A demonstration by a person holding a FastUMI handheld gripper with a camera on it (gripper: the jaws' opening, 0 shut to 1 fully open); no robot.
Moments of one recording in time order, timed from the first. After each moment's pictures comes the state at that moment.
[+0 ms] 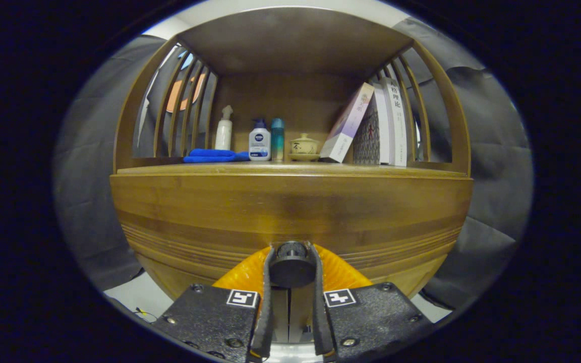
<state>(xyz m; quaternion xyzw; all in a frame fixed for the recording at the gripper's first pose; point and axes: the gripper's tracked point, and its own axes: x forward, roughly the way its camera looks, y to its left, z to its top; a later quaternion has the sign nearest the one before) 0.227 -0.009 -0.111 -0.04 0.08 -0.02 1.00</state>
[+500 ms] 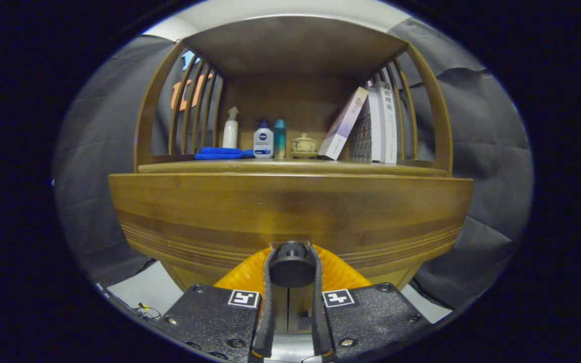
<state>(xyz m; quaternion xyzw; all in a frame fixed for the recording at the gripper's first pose) 0.169 -0.010 -0.115 -0.04 0.09 -0.01 1.00</state>
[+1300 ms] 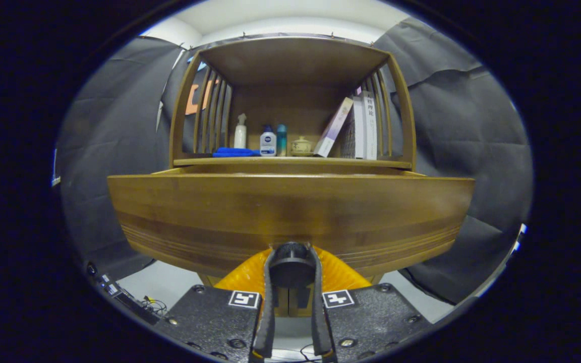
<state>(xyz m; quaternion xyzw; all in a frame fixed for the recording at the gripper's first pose) 0.059 -0.013 -0.128 -0.04 0.09 -0.01 1.00</state>
